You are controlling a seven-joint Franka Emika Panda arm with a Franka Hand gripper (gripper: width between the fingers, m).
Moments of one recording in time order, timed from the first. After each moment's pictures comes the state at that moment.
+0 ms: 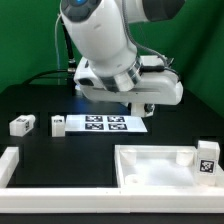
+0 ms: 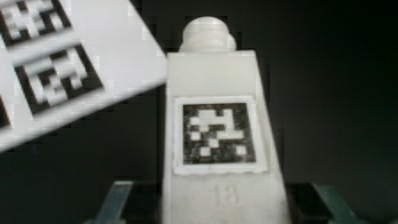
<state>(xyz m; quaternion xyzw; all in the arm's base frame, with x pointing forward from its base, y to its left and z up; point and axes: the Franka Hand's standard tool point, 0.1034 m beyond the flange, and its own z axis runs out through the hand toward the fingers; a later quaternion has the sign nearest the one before) 0.483 0.030 0.081 -0.92 0.25 0.28 0.15</state>
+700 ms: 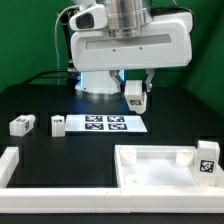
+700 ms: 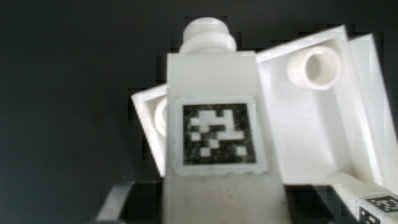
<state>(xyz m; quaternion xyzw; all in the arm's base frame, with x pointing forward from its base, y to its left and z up) 0.558 0.002 0.146 -0.98 0.18 0.04 0.08</state>
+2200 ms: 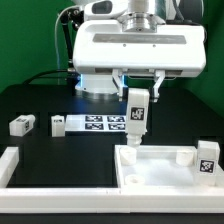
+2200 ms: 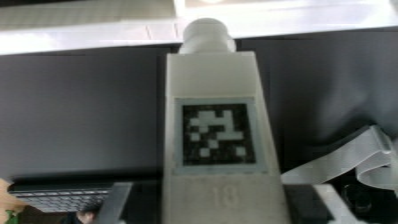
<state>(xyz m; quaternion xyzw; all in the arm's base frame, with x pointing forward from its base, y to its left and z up) 0.661 -0.012 0.152 -0.95 0.06 -0.31 -0.02</state>
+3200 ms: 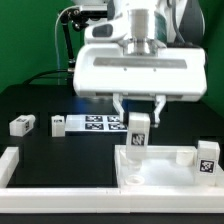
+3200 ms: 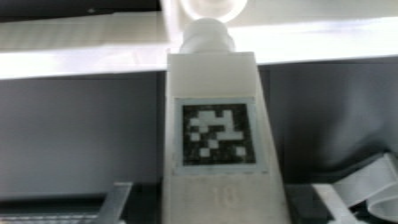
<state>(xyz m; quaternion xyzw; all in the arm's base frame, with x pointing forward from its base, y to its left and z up) 0.669 -0.008 0.113 -0.95 0.05 -0.30 -0.03</state>
